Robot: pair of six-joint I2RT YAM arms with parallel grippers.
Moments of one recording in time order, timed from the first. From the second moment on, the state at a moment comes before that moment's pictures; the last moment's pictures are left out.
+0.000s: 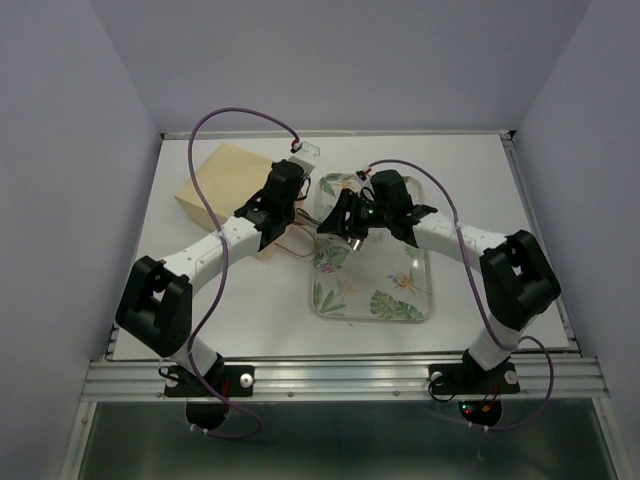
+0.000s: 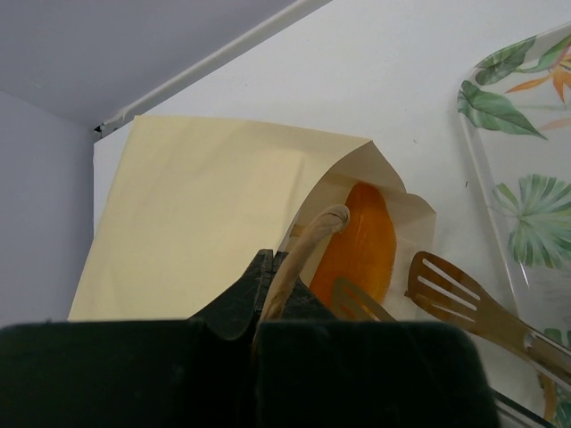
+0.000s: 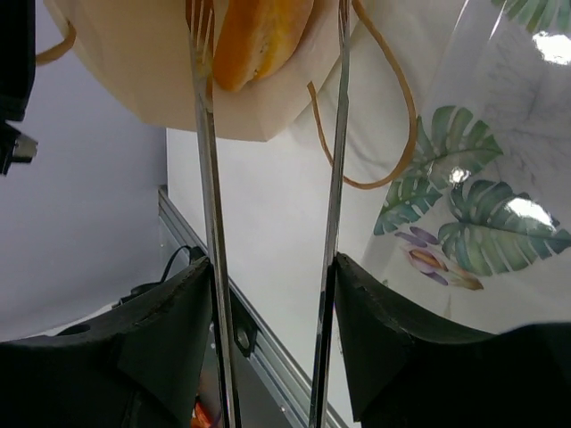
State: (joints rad) left arm -0.60 1.54 1.11 0.01 -0.57 0.26; right arm 0.56 1.68 1.09 0.01 -0.56 0.84
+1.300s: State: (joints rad) left arm -0.61 1.54 1.11 0.01 -0.62 0.23; right arm 0.61 1.16 0.92 -0.14 -0.35 0.81
